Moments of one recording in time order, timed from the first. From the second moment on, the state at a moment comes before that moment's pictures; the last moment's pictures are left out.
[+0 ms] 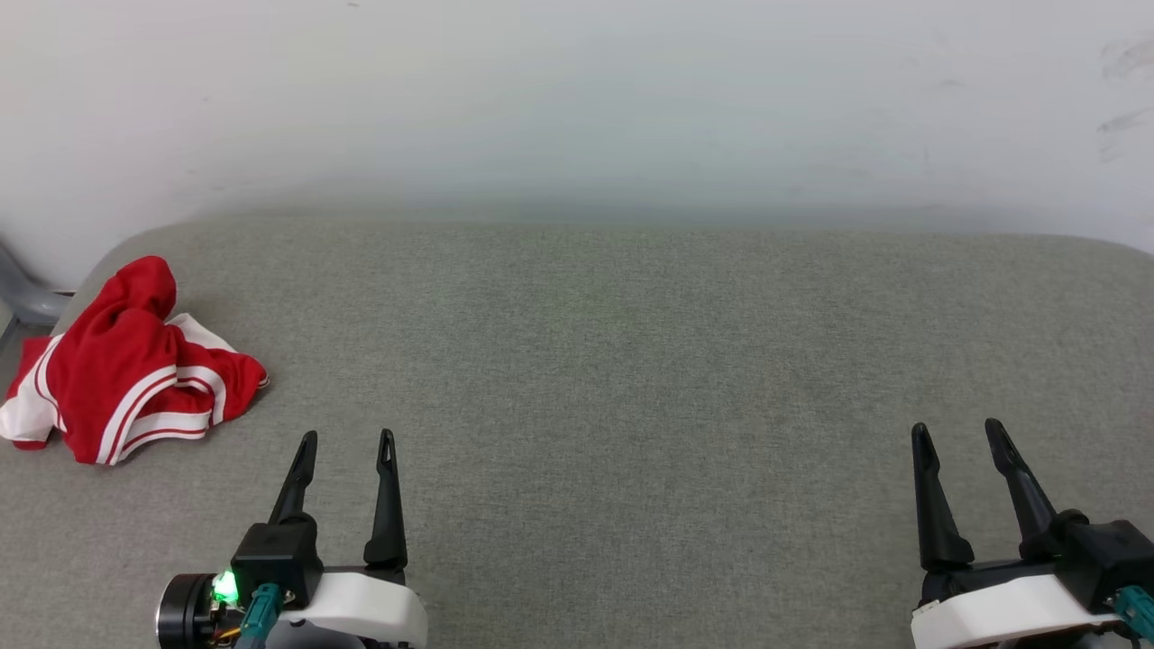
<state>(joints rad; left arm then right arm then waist) 0.00 0.05 -0.05 0.09 -0.07 0.06 -0.26 0.04 -0.05 -0.05 0.06 0.13 0.13 -0.26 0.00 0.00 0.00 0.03</state>
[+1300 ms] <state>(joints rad) 0.00 0.05 0.01 0.10 -0.11 0.05 -0.26 0.05 -0.05 -0.02 0.05 0.13 0.13 -0.26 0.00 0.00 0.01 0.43</state>
